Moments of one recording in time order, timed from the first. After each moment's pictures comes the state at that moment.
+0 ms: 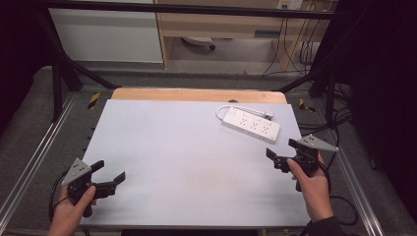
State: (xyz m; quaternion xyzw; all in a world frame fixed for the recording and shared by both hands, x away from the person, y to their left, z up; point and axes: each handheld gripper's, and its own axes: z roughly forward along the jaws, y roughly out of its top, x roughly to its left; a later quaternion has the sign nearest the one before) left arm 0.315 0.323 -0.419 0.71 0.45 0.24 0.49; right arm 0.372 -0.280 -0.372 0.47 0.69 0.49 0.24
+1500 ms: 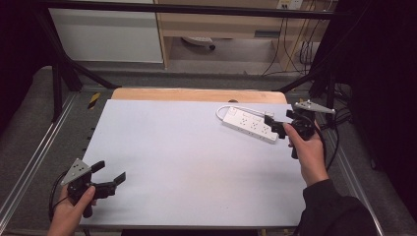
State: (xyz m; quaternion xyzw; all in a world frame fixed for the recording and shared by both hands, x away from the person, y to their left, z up) left arm 0.315 0.323 -0.420 0.71 0.45 0.23 0.49; right arm 0.448 -0.274 -0.323 0.49 0.68 0.49 0.24
